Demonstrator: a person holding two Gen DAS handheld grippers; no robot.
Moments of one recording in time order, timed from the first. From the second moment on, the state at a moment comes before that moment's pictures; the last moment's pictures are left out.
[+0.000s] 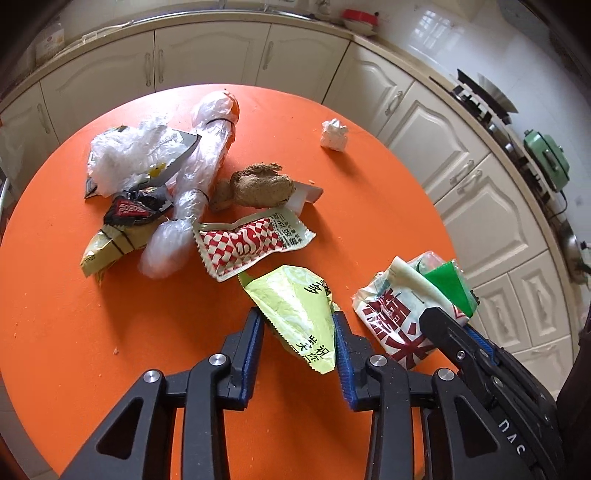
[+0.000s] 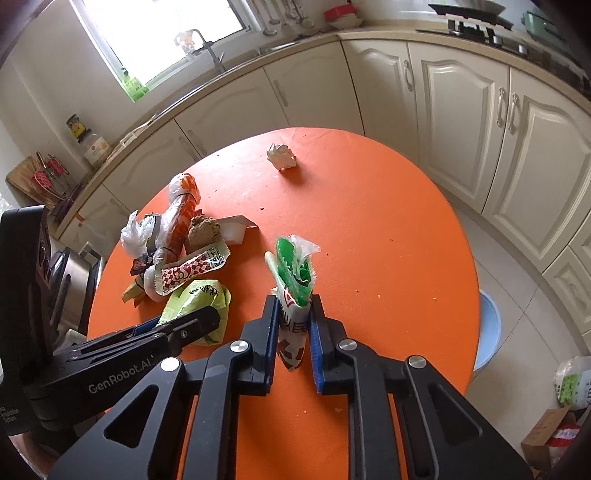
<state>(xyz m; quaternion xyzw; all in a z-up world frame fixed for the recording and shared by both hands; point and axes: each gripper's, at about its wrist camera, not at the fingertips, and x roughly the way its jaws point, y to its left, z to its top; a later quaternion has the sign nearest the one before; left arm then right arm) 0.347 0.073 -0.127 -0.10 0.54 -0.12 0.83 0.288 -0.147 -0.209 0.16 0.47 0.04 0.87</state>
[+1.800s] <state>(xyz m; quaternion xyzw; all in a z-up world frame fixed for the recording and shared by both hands) 0.329 -0.255 -0.125 0.13 0.51 -0.29 0.80 0.149 -0.417 -0.211 0.33 0.37 -0.18 0.85</state>
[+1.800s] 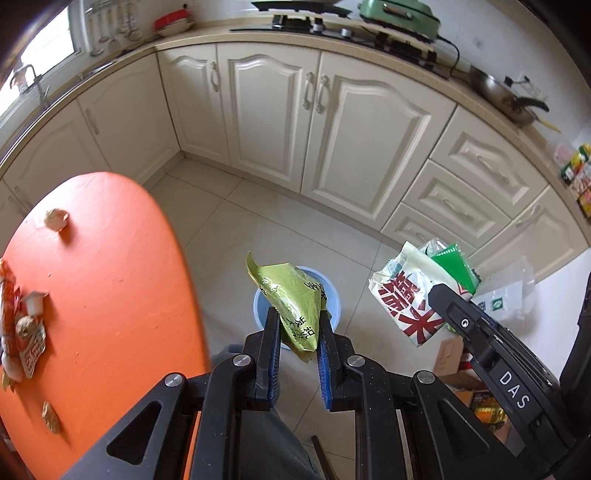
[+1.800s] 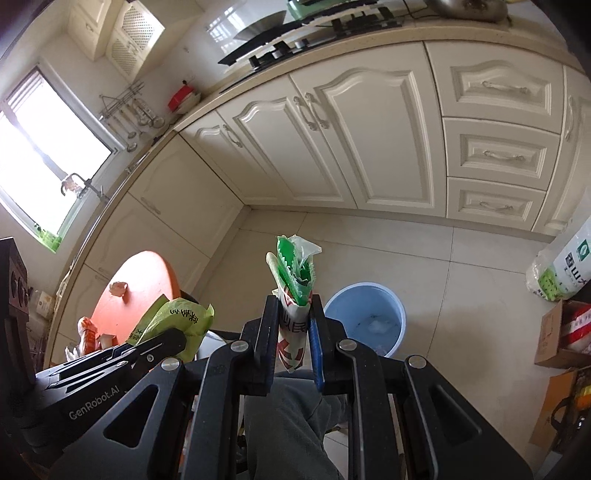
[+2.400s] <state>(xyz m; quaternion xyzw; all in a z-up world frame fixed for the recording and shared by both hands) 0.382 -0.358 -0.183 0.20 0.51 -0.25 0.80 0.170 -0.466 -0.256 0.36 0.40 -0.20 0.82</state>
